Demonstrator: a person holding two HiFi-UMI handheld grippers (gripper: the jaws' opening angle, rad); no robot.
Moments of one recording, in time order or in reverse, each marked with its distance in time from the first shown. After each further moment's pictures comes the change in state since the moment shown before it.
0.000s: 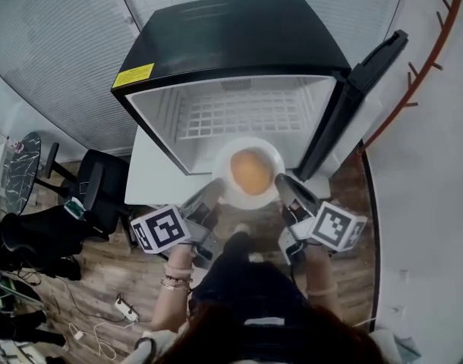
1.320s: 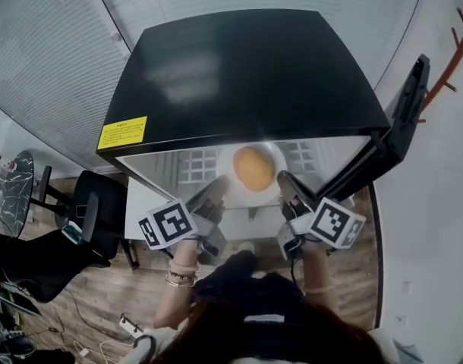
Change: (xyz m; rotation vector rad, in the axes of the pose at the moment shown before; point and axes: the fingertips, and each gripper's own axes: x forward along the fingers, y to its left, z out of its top) left arm 0.088 0.054 0.085 -0.004 0.028 0.032; right arm 0.106 -0.035 0.062 0.014 -0.075 -0.081
